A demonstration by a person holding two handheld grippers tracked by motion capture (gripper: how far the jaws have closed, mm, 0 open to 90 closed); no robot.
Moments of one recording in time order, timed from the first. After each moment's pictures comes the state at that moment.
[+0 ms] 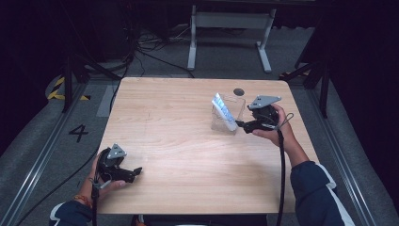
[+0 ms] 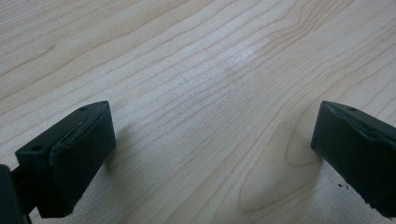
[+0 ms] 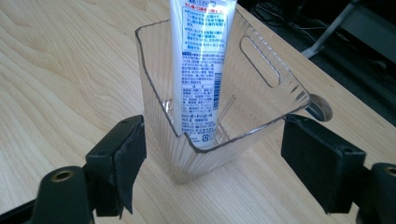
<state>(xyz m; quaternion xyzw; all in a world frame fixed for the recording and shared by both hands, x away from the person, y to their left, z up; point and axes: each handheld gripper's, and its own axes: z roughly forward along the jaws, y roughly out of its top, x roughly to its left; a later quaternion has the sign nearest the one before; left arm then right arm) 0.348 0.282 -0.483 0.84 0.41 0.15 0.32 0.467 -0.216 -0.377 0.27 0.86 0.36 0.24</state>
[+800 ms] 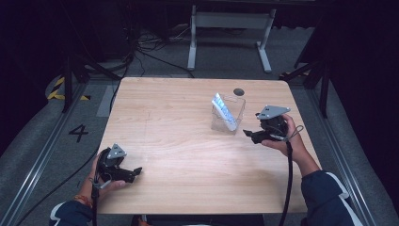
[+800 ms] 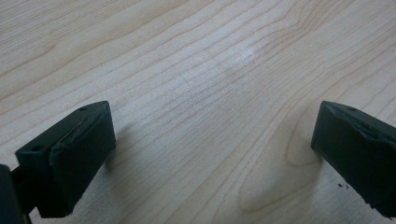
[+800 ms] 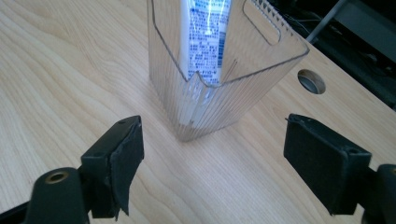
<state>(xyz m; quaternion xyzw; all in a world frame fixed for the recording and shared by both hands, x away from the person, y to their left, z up) 0.347 0.282 -0.483 0.84 0.41 0.15 0.32 0.437 -0.237 -0.385 0.27 0.86 0.34 0.24</state>
